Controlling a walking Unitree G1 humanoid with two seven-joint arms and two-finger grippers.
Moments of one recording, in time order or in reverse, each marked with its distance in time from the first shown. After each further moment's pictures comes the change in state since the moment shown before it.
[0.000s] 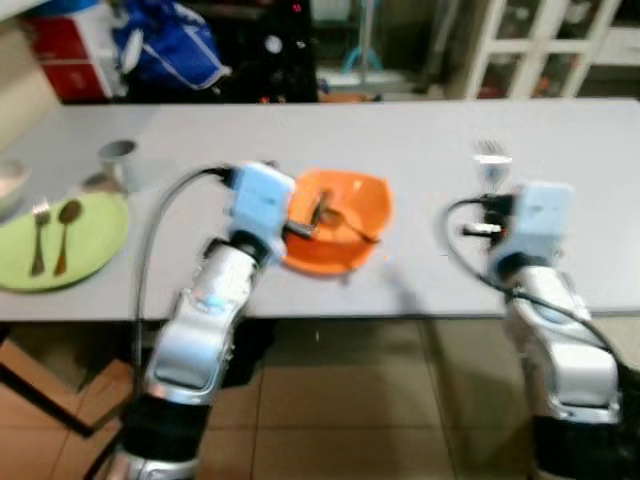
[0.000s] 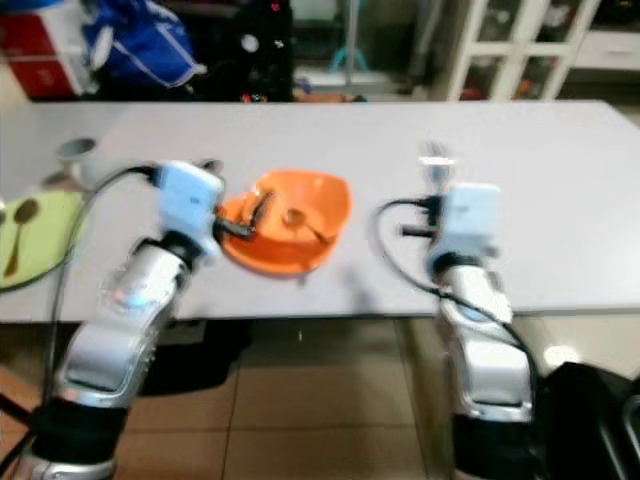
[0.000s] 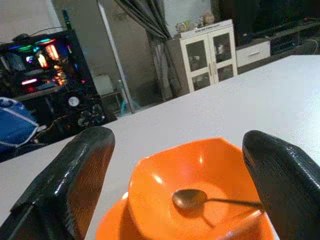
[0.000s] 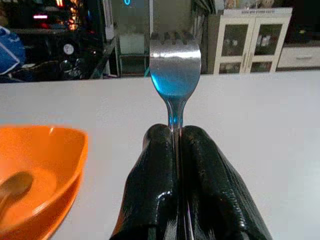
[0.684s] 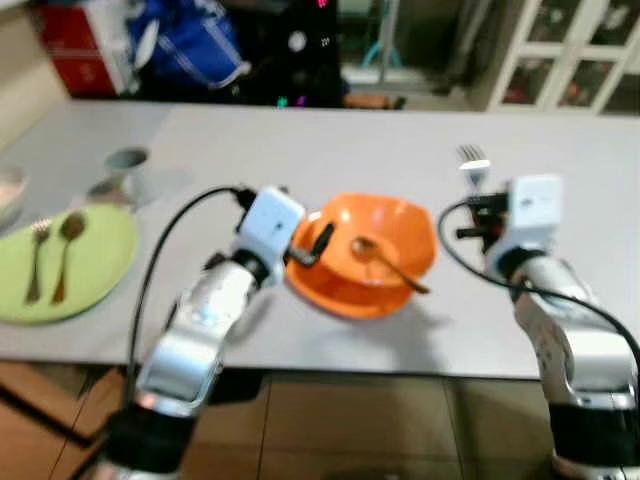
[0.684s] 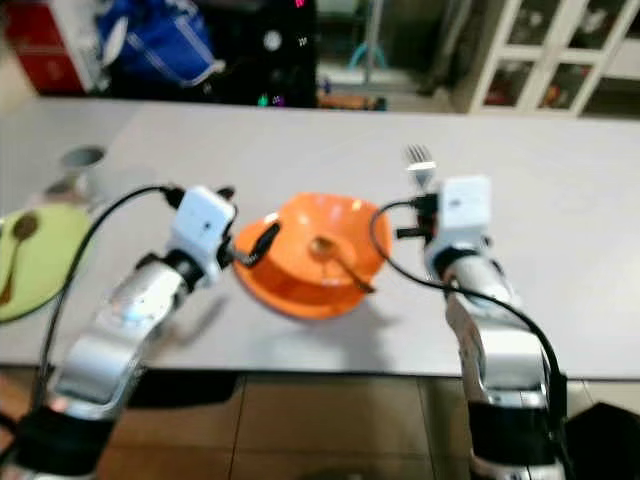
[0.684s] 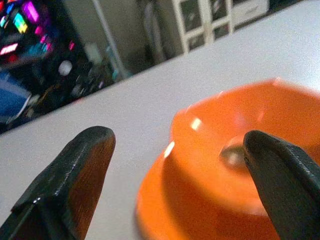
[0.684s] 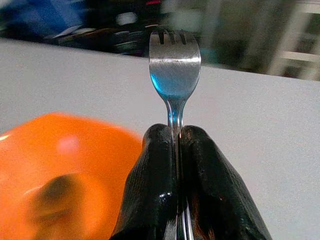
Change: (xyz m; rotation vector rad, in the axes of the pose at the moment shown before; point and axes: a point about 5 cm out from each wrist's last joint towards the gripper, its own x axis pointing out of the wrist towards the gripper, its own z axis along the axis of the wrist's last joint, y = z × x) left arm -0.014 -0.001 -0.024 0.060 0.131 -0.131; right arm 0.007 0.006 0.002 -0.082 0.088 0.231
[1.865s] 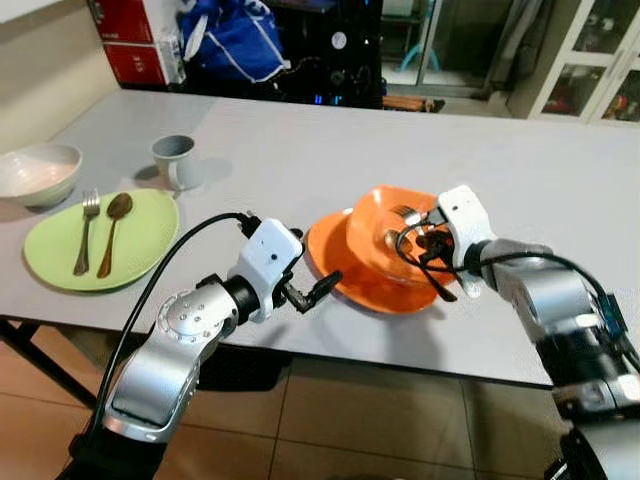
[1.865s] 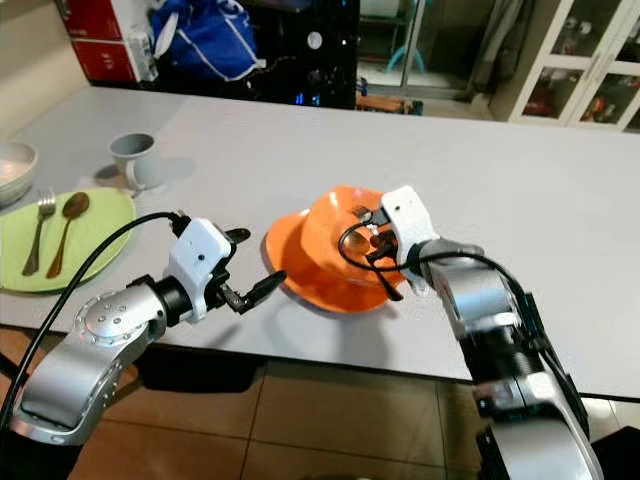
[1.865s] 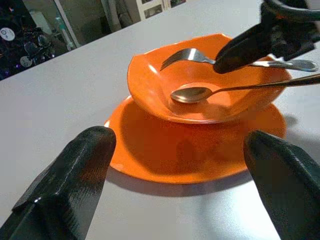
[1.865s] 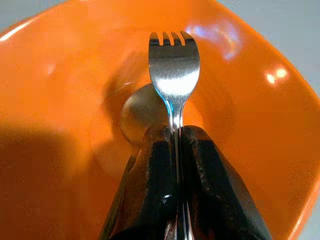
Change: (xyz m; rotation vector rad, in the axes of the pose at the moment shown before) left arm -0.022 -0.015 -0.006 -0.052 0.073 -0.288; right arm 0.046 0.004 -0.029 -0.157 0.418 0.291
